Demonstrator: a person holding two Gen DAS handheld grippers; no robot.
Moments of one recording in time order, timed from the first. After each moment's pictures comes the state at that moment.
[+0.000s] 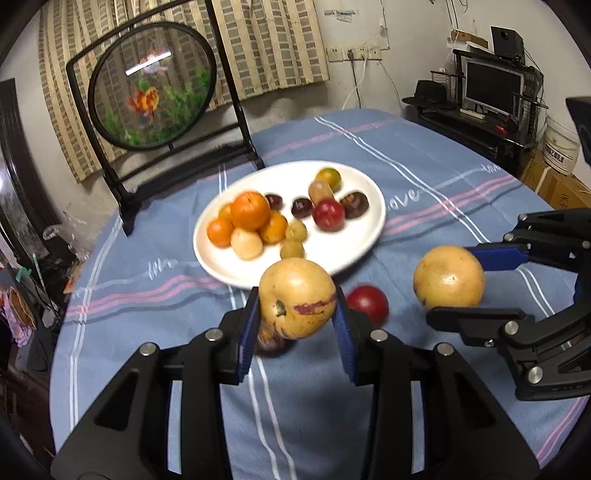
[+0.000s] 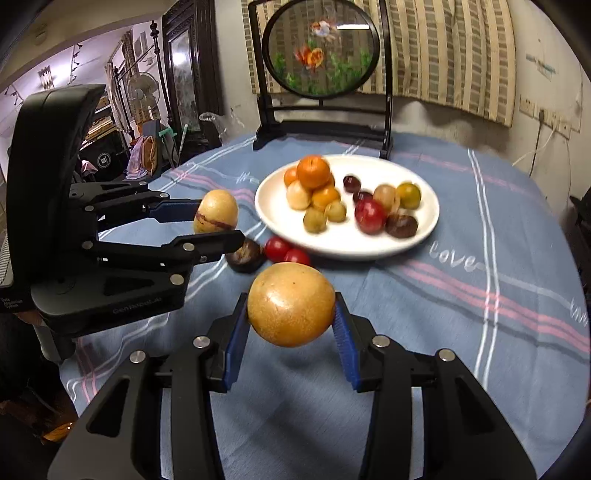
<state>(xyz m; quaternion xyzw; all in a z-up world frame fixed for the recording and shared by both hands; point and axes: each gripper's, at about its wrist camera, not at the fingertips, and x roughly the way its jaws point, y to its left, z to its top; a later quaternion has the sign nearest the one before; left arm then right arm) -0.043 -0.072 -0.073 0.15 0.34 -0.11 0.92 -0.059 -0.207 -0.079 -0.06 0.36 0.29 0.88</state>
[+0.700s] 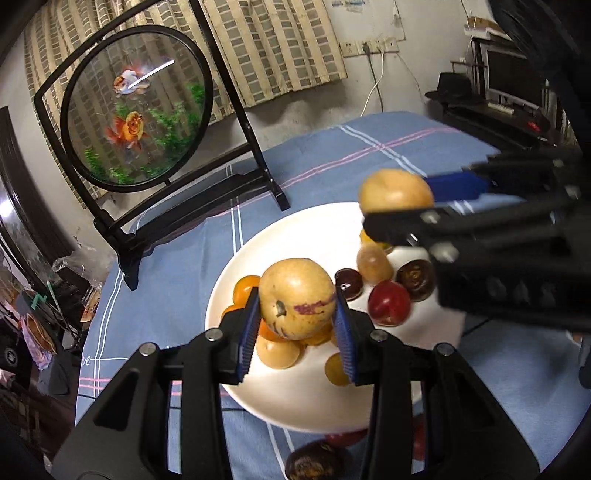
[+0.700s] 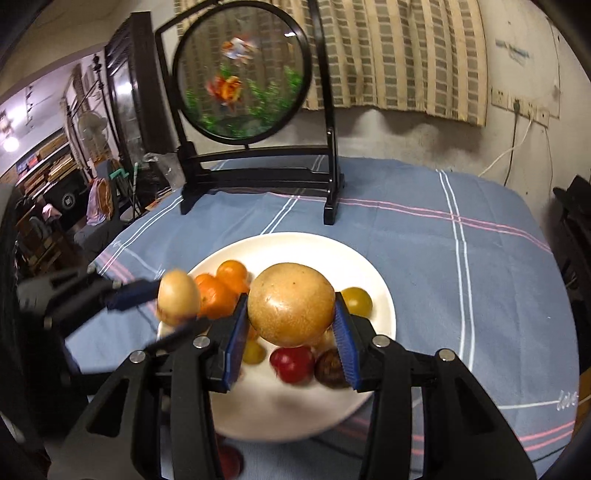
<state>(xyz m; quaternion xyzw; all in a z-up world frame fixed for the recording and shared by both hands) 0.086 -0.093 -0.073 0.20 0.34 -0.08 0.92 0.117 -0.204 -0.055 0.00 0.37 0.22 0.91</state>
